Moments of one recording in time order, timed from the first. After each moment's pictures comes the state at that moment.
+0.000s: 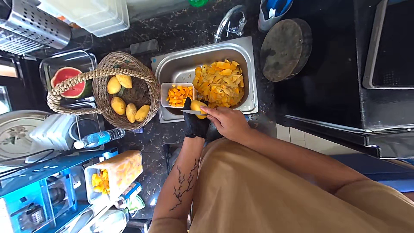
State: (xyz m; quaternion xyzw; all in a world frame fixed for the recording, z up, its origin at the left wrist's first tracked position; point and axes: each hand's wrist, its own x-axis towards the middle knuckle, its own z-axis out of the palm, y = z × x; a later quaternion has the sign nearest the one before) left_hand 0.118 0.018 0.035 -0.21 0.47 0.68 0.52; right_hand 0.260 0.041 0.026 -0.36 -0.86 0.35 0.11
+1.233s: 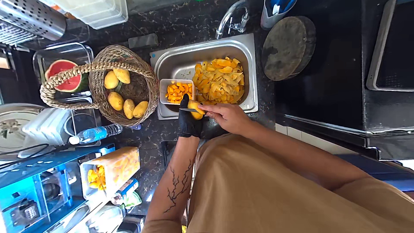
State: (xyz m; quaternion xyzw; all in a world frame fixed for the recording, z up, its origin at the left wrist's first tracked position) left_hand 0.104 0.002 0.026 -0.12 0.53 0.68 0.50; right_hand 0.265 0.061 0.022 -0.29 -0.83 0.45 0.12
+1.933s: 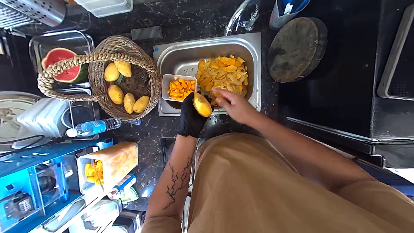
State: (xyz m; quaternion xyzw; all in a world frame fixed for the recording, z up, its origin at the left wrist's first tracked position) left_hand 0.090 0.001 0.025 -0.15 0.45 0.63 0.61; right_hand 0.258 0.095 0.020 -0.40 -0.72 0.57 0.02
